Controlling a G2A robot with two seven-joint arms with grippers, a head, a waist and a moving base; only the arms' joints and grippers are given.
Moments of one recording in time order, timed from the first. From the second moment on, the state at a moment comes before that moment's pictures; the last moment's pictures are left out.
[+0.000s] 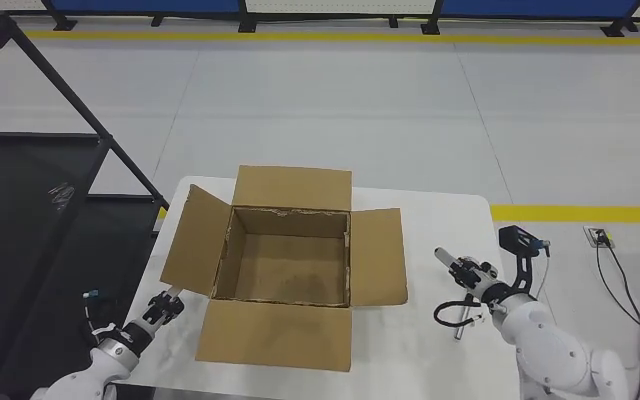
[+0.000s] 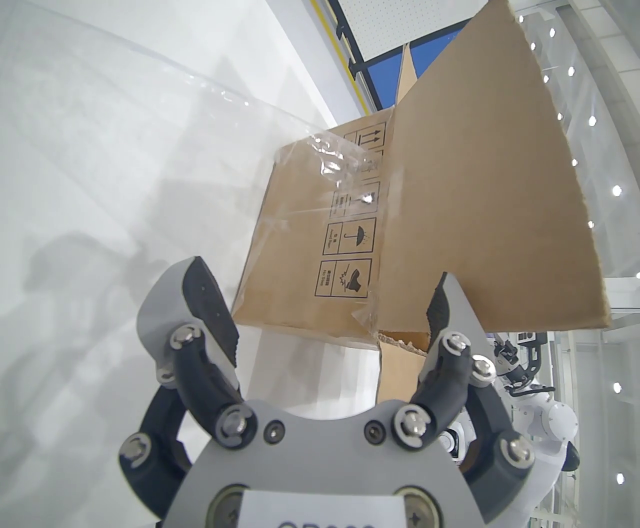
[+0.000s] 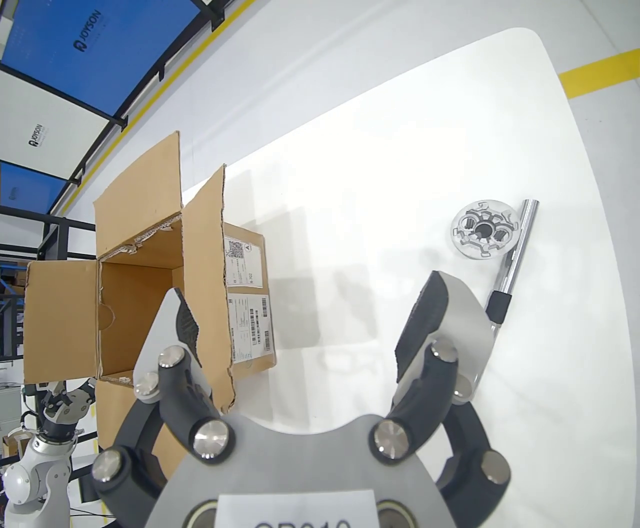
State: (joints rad) left arm 1.52 -1.12 -1.81 -1.66 0.04 -0.16 -0.57; right arm -1.31 -1.38 1.66 -2.07 -0.87 0.32 0.91
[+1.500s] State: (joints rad) left arm 1.53 -1.10 -1.93 -1.65 -0.06 -0.18 -0.52; right arm -0.96 -1.33 1.58 -1.43 -1.38 0.20 1.36
